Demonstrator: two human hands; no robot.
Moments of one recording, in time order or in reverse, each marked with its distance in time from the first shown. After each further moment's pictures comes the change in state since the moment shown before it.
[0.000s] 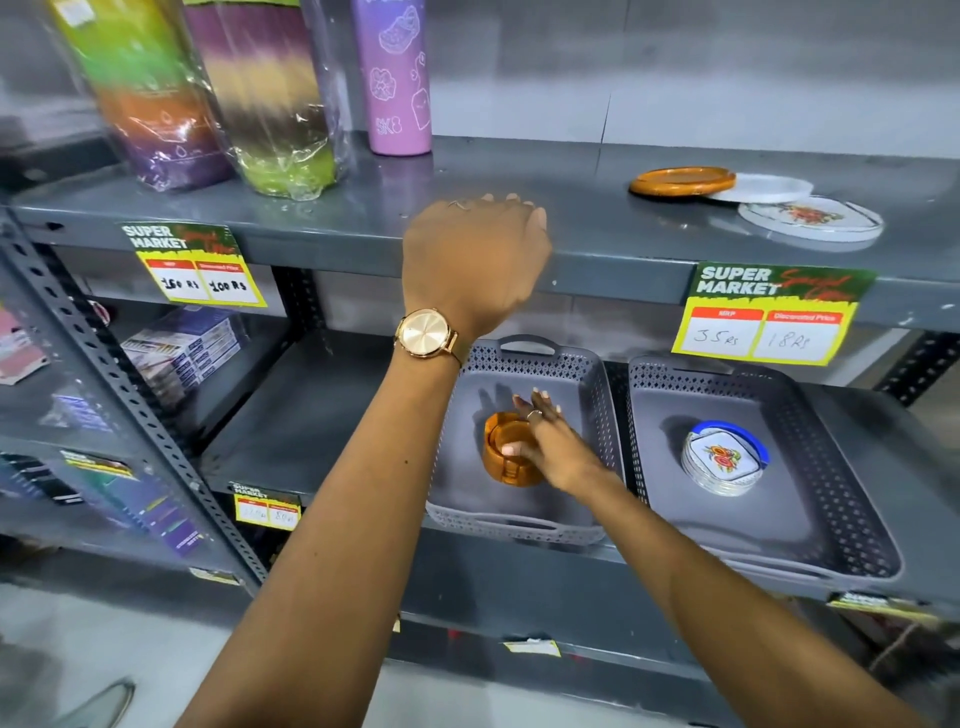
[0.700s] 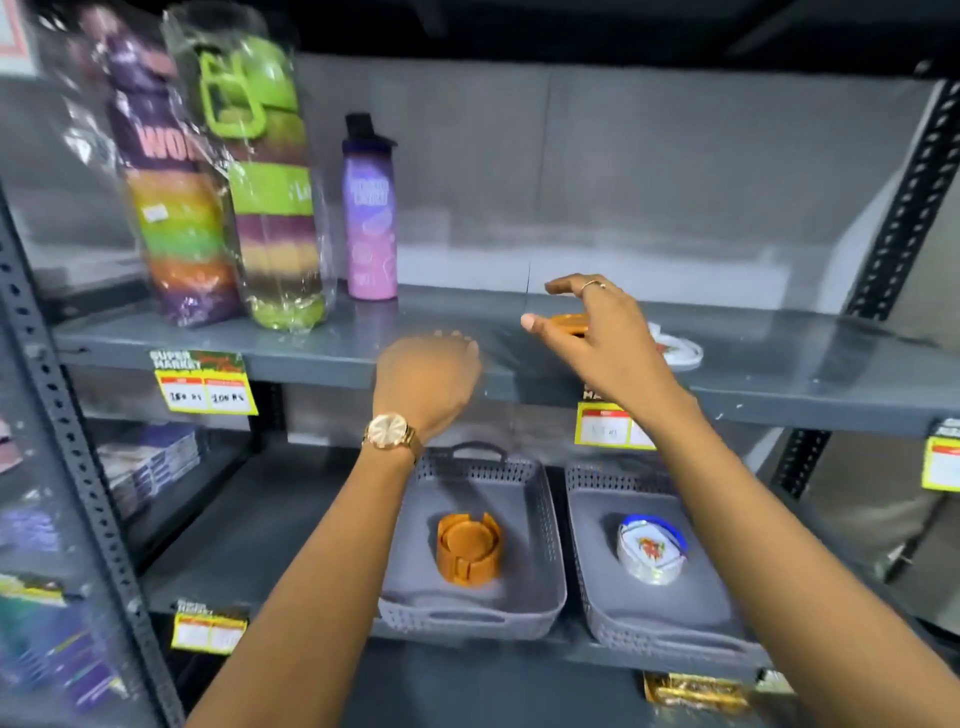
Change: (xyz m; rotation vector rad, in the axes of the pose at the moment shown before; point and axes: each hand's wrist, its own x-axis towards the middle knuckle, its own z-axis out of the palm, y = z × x) left_hand 0.011 0.010 -0.026 -0.007 -0.239 -0.073; right_hand -0.120 -0.098 -0.220 -0.016 0.804 -0.313
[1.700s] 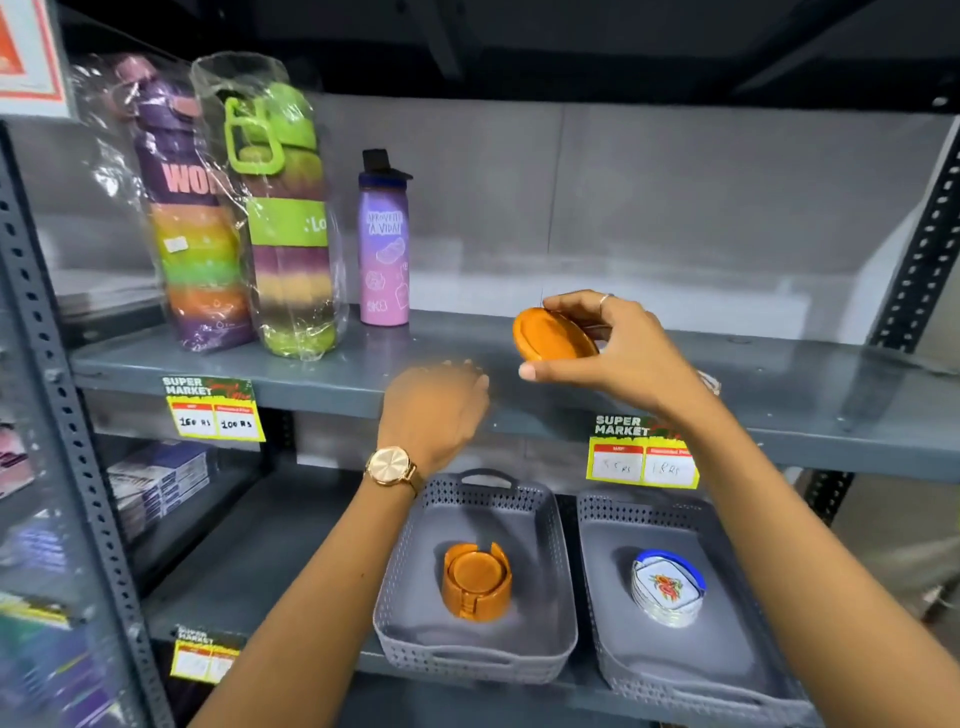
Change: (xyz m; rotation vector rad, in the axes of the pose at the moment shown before) left_hand 0.003 -0.006 0.004 -0.043 0.016 0.092; right_hand 0.016 -0.005 -0.022 0.296 -0.186 0.070
